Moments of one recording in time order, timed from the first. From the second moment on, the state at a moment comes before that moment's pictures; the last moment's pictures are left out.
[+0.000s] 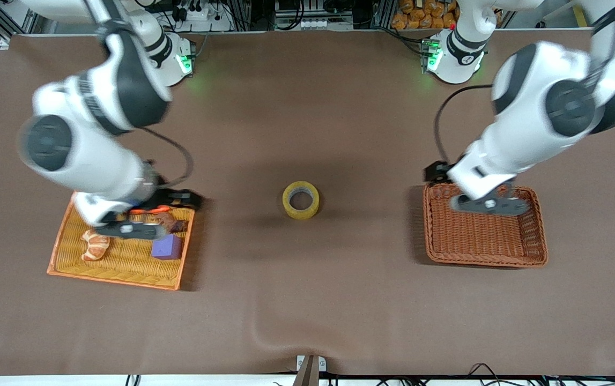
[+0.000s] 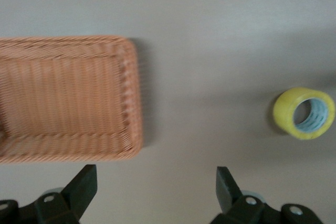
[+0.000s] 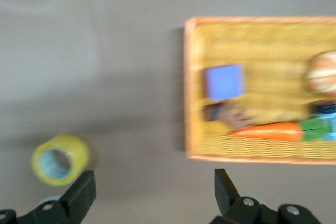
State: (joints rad) left arm -0.31 0.32 -0.08 -1.53 -0.06 1.80 -0.27; right arm 0.28 0.40 -0.03 -1.31 0.06 1.67 0.36
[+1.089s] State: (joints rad) left arm -0.66 0.75 -0.09 -1.41 -0.05 2.16 -0.61; right arm 0.01 0.06 -0.03 -1.44 0.03 1.50 -0.04
